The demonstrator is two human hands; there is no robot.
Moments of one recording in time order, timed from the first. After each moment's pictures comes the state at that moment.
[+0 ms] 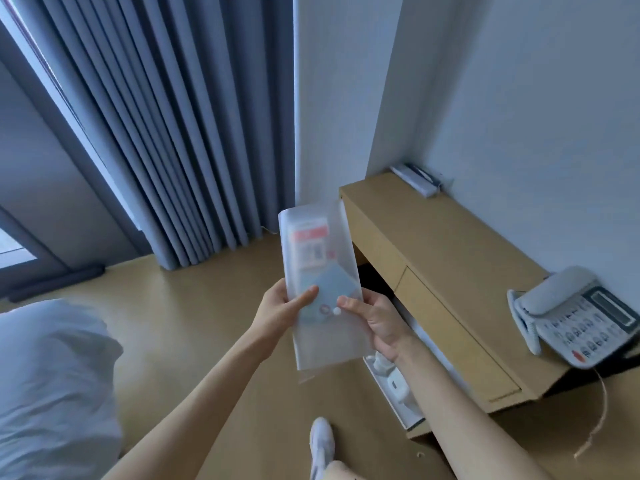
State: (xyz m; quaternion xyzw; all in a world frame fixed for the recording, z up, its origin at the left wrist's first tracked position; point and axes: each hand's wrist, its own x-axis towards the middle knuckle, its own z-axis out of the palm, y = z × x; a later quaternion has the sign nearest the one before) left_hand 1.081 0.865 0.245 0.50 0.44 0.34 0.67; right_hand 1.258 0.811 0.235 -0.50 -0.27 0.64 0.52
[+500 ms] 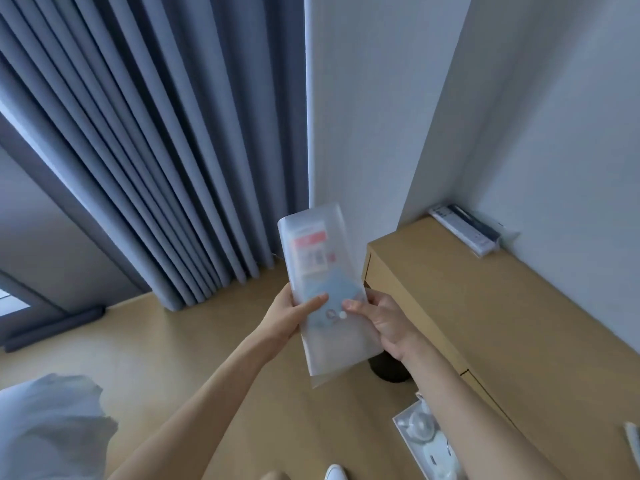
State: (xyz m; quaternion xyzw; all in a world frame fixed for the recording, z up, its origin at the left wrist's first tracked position) left_hand 1.123 1.120 0.240 0.48 0.41 0.30 0.71; right_hand 1.304 1.066 0.230 -0.51 -0.30 0.64 0.48
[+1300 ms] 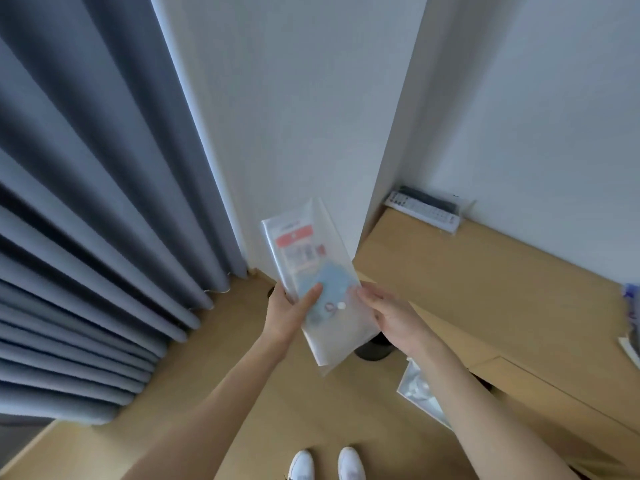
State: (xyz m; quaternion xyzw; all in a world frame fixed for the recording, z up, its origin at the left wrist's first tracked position) left_hand 1.166 1.319 0.210 0.56 0.36 0.22 0.72; right_hand 1.309 1.188 0.197 -0.58 -0.15 0.51 0.62
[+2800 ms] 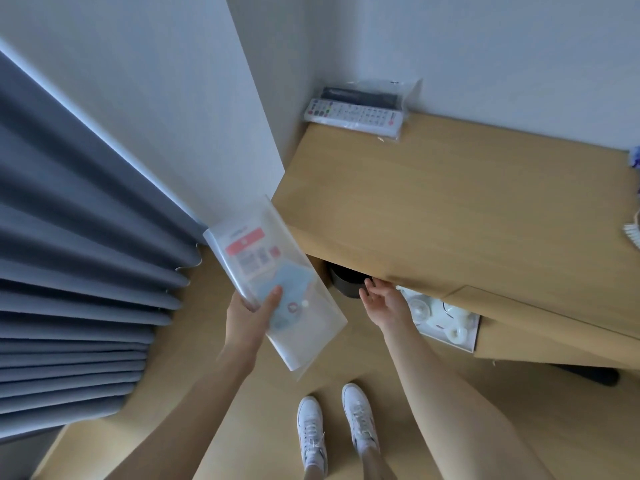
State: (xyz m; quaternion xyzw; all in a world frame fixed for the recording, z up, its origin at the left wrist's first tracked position) left_hand 1.216 1.250 0.101 0.60 0.47 0.12 0.64; right_hand 1.374 1.100 -0.012 -0.32 0.39 0.34 0.79
